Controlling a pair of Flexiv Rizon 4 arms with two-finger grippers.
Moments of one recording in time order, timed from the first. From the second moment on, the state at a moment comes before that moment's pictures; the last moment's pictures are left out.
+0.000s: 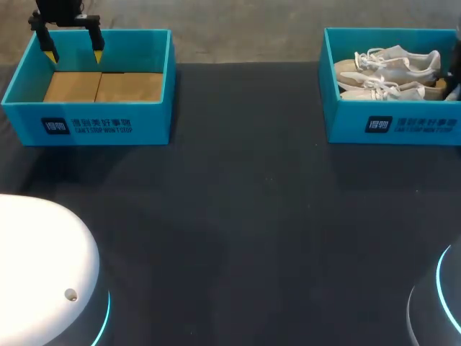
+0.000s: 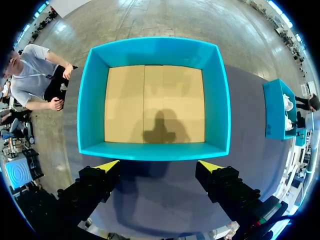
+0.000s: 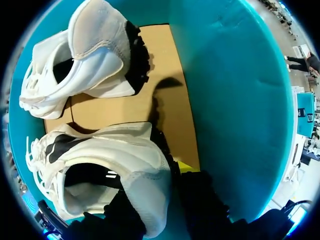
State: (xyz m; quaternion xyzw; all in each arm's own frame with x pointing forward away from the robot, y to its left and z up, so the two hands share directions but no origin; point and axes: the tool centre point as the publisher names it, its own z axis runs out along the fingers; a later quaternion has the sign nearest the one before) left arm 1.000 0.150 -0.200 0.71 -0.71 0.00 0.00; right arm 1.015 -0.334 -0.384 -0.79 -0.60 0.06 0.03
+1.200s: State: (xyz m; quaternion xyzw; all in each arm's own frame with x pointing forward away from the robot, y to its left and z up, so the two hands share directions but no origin) left arm 1.000 0.150 -0.200 0.71 -0.71 0.00 0.00; right arm 1.015 -0.307 -0.244 -0.80 -0.59 0.05 -0.07
